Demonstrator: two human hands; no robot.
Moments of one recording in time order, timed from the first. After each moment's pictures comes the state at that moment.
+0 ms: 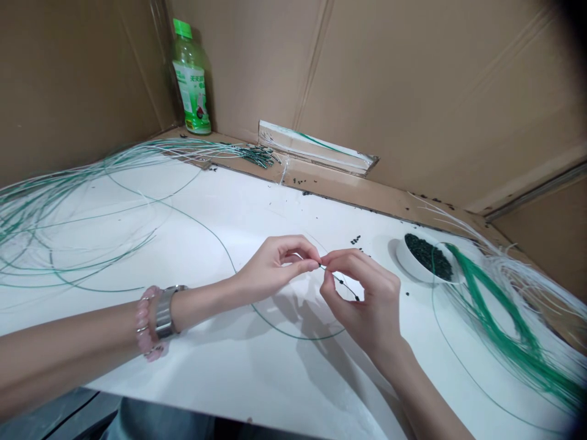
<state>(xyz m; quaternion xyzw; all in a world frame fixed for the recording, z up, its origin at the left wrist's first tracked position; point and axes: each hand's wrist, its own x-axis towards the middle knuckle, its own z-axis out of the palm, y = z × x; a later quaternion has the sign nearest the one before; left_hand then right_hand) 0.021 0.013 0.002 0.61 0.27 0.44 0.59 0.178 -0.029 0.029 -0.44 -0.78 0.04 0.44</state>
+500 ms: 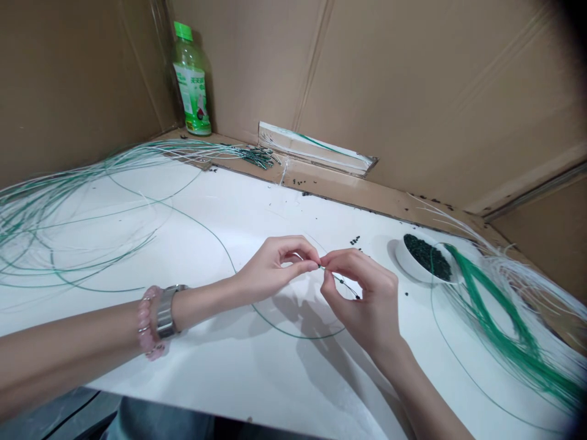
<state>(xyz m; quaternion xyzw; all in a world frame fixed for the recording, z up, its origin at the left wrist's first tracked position) 0.021 0.014 0.002 0.65 0.27 0.45 0.55 0.180 -0.029 0.025 -0.46 -0.76 0.09 0.45</state>
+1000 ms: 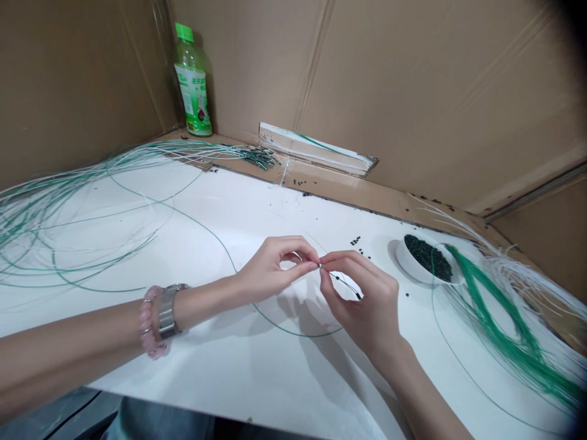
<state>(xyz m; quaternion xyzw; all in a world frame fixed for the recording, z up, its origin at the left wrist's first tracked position) 0.019 0.016 0.000 0.69 0.27 0.45 0.49 0.179 -0.027 0.027 -0.42 -0.80 0.01 0.42</state>
